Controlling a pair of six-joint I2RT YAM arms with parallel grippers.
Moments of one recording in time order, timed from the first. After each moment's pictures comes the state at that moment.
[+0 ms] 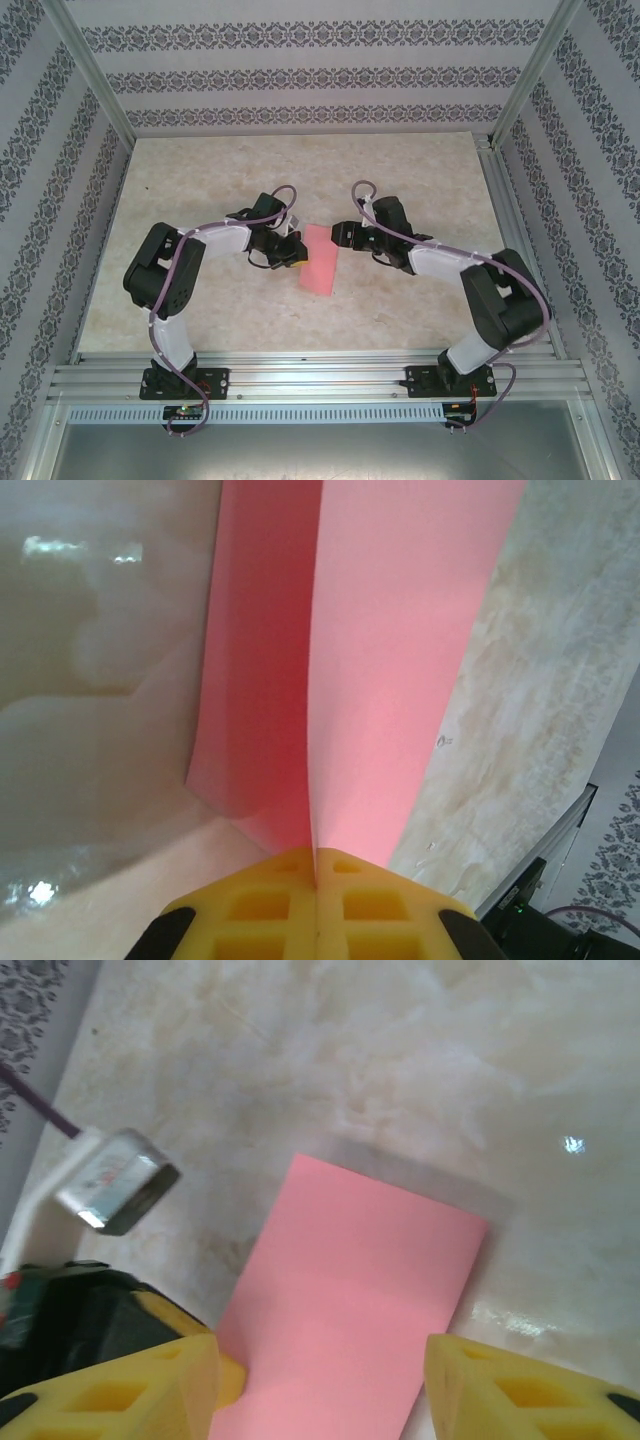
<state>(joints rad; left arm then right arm) -0.47 1.86 1.09 -0.36 0.64 -0.74 0.48 1.54 0.75 0.17 -0.36 0.50</state>
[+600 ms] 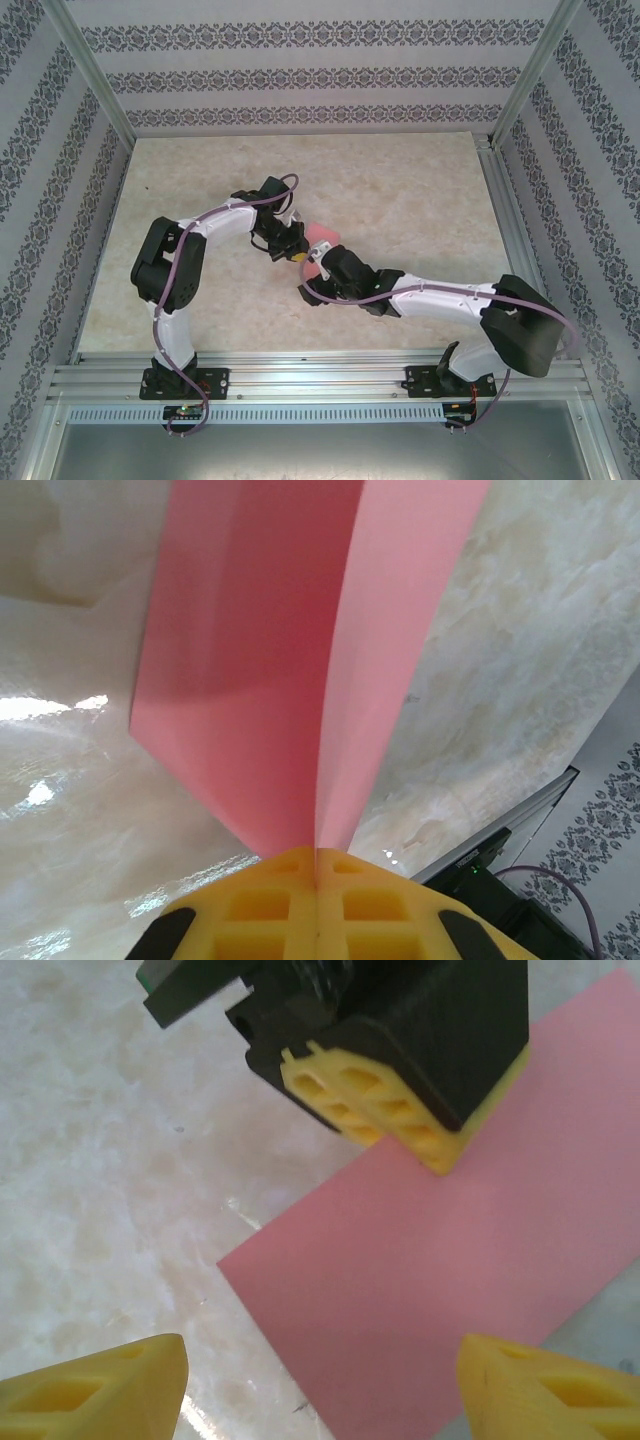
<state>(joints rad) -0.47 1.93 1.33 -0.72 0.68 -0.74 0.98 1.45 0.74 -0.07 0.09 0.23</state>
